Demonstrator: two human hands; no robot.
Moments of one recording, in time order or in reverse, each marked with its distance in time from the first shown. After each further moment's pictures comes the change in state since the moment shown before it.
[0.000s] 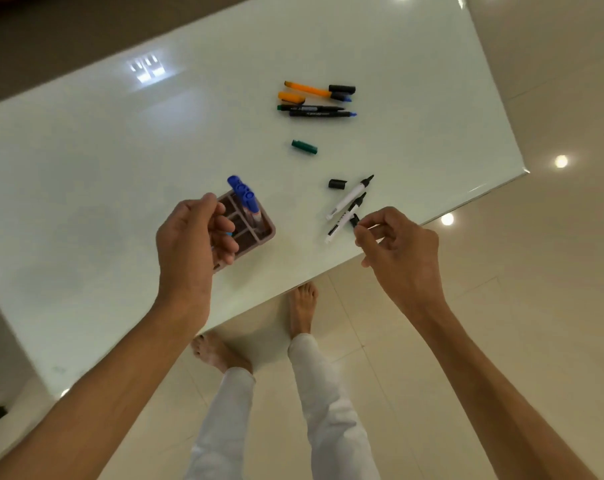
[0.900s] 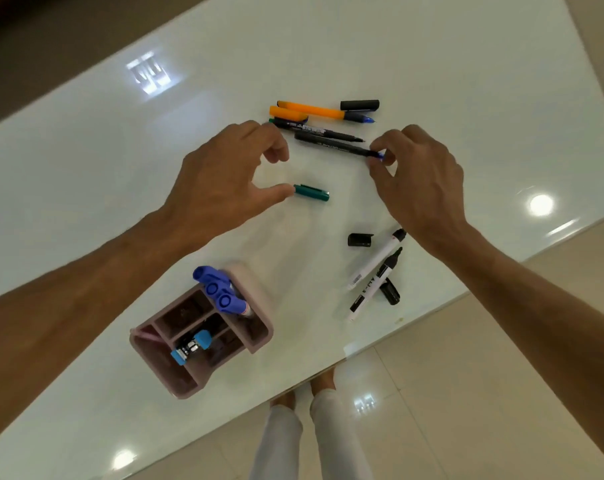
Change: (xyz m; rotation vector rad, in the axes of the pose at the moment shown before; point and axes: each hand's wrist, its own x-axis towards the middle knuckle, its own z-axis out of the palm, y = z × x) left_hand 0.222 0.022 0.103 1.331 -0.435 0.905; right_hand 0.240 0.031 0.061 -0.515 0.124 -0.352
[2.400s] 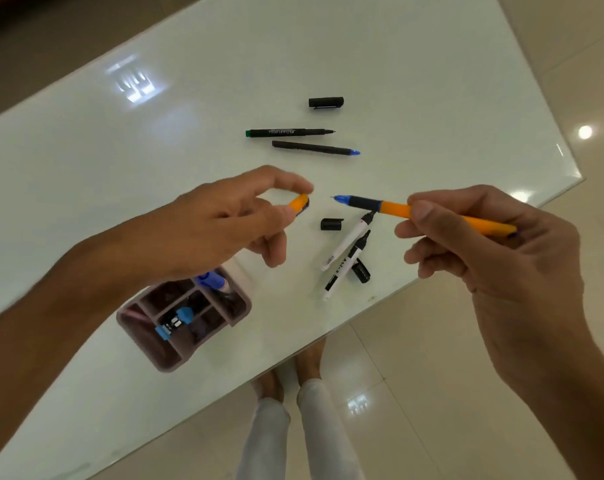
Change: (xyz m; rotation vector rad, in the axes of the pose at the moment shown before) left_hand -0.063 0.087 -0.067 -0.707 -0.553 -0.259; right_hand -0.134 -0.044 -0.156 1.082 -0.009 0.464
